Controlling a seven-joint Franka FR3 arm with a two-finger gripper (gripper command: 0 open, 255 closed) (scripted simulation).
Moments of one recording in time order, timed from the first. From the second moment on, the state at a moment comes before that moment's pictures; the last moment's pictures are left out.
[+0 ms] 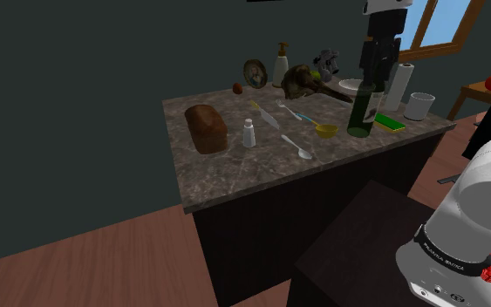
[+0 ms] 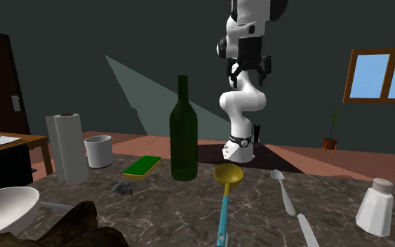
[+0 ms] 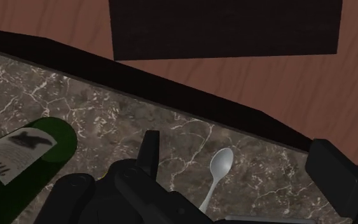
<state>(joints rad) -0.05 -0.63 -0.22 -2.26 -0.08 1.46 -0.15</state>
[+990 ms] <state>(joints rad) -0.08 -0.23 -0.50 -1.82 -0.13 1.49 -0.54</state>
